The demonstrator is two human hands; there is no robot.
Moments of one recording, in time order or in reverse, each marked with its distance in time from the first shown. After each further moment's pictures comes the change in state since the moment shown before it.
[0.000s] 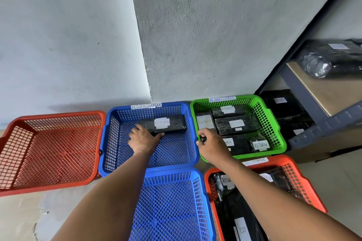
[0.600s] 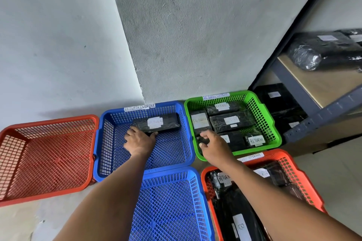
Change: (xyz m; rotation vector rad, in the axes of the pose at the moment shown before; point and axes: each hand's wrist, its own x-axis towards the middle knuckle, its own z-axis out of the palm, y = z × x) left_hand 0.002 0.007 0.008 0.036 0.030 -0.020; right_hand -0.015 0.021 -0.009 0.024 0.007 0.062
